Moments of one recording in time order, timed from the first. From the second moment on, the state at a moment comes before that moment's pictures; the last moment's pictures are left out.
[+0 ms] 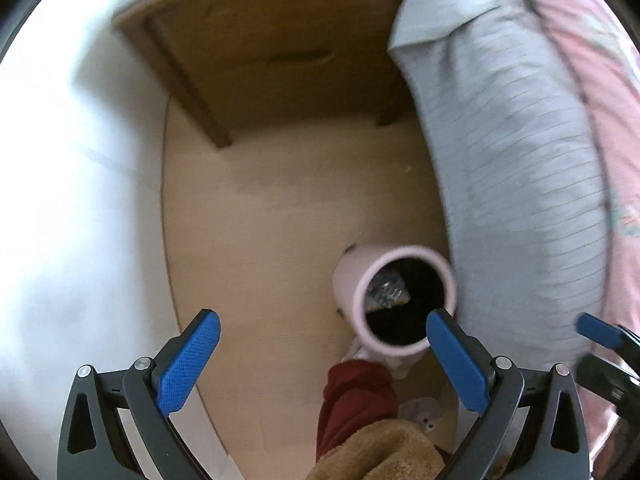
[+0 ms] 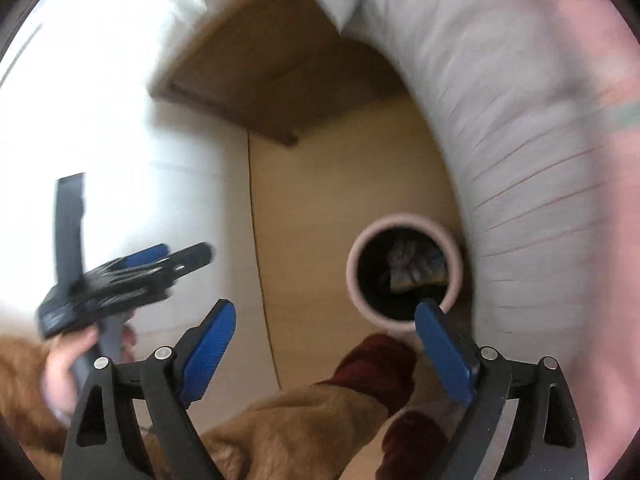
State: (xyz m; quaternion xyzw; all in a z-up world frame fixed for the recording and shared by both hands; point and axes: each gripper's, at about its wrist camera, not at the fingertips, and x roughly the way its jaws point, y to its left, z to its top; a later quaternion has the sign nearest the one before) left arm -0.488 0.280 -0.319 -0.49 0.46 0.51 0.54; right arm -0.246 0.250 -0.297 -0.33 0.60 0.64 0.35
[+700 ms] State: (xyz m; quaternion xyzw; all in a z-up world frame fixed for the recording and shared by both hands) left arm -0.061 0.245 -0.180 -0.13 0.53 0.09 0.83; right arm 0.063 0.054 -0.151 -0.02 0.63 0.32 0.71
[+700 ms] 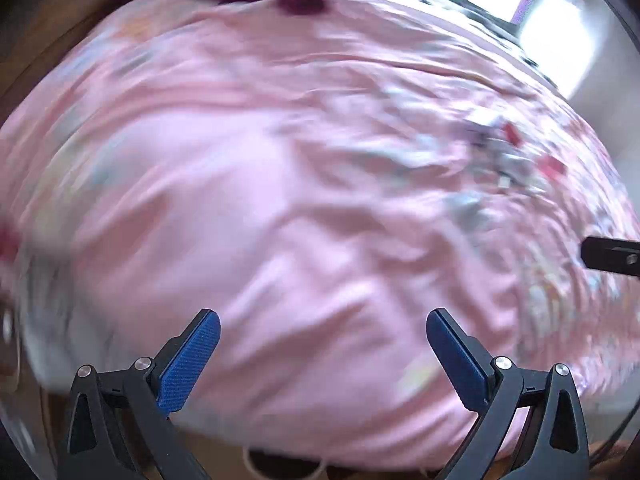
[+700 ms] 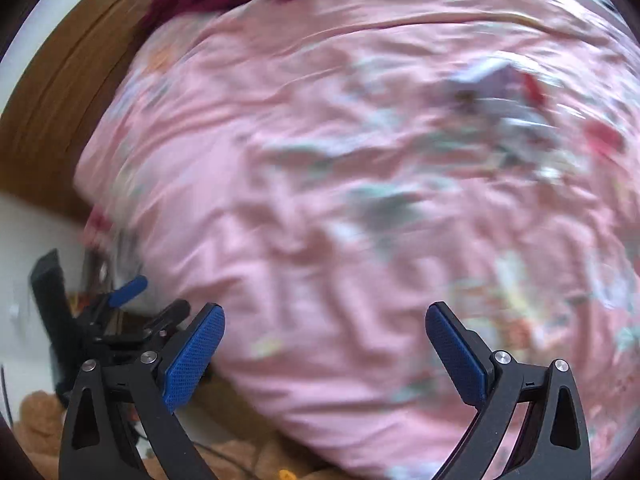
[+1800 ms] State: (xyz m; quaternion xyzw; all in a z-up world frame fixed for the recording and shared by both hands) left arm 0.117 0.117 -0.239 -0.11 0.65 0.04 0.75; right arm 0.271 -0.055 -0.275 -0.02 0.65 0.28 0.70
